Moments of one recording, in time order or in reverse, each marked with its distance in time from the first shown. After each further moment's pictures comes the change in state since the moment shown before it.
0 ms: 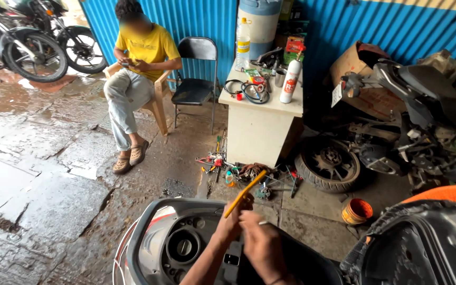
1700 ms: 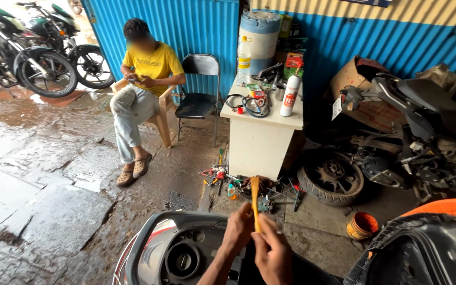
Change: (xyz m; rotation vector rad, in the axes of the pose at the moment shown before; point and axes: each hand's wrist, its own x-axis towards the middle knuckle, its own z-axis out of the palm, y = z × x) left_hand 0.021 0.061 0.004 0.069 0.029 -0.309; right_hand -0.002 0.024 -0.004 0.154 0.206 0.310
